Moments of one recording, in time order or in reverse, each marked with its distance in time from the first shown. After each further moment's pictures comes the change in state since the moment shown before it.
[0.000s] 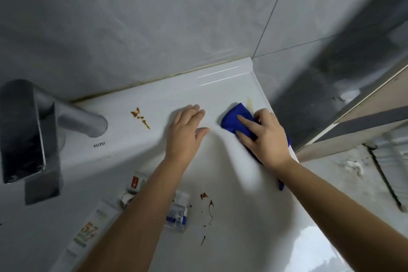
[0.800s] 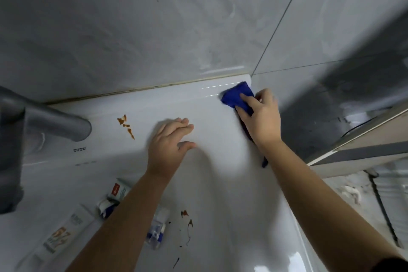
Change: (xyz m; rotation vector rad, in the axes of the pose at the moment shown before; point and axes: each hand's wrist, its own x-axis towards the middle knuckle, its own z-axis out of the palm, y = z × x) left_hand 0.005 0.003 0.001 -0.076 0.105 -0.064; right_hand 0.091 0.042 0.014 0.041 0.041 0.147
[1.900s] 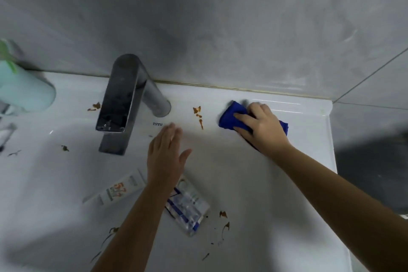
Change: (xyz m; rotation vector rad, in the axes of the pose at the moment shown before) left_hand -0.081 -0.044 -0.085 0.559 -0.046 -0.423; right_hand 0.009 -0.094 0.056 0.071 -0.236 -0.712
